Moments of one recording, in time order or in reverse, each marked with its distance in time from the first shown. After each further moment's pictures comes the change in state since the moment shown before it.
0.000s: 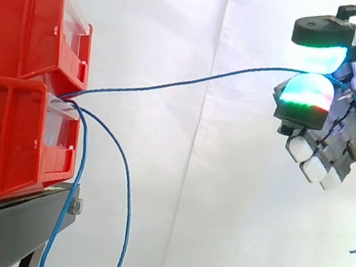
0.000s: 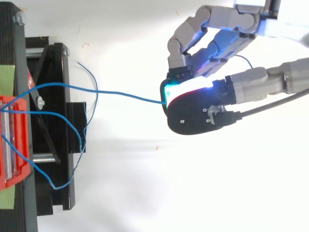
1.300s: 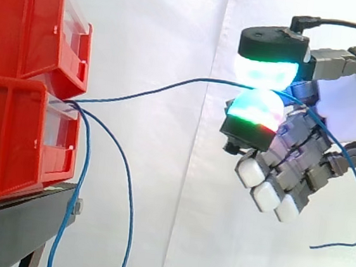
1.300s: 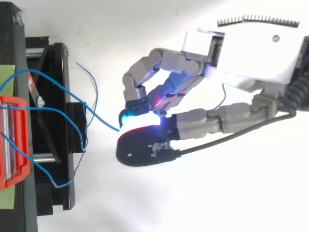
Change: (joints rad) arm 0.063 -0.104 0.022 0.158 0.092 0.034
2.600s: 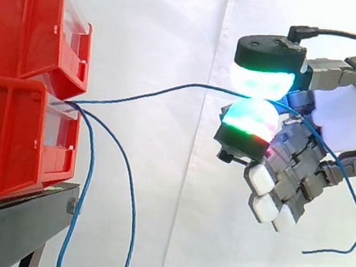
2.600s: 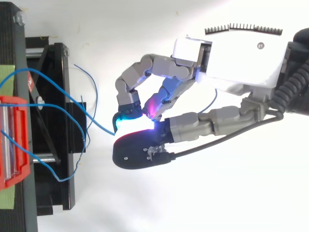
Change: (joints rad) arm -0.005 -0.006 -0.015 0.027 -0.014 -0.017
